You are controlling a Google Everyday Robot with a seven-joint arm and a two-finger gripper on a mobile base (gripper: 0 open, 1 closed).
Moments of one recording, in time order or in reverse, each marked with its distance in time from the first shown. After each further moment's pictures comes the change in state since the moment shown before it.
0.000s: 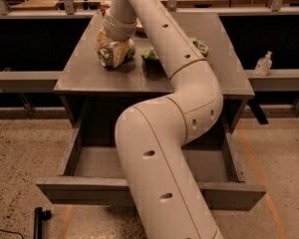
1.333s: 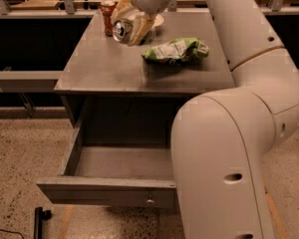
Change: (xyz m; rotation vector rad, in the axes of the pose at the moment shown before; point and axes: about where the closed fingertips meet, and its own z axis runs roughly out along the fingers) arm -0.038 0.033 -0.144 0.242 -0.140 0.132
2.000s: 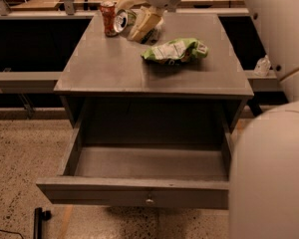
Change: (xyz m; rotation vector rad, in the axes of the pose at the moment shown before) arm -0.042 0.008 -0.039 0.122 -0.050 0.157
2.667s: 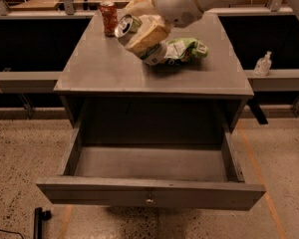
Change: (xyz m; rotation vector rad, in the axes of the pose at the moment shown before) arm -0.046 0.048 -0.032 0.155 -0.082 0.267
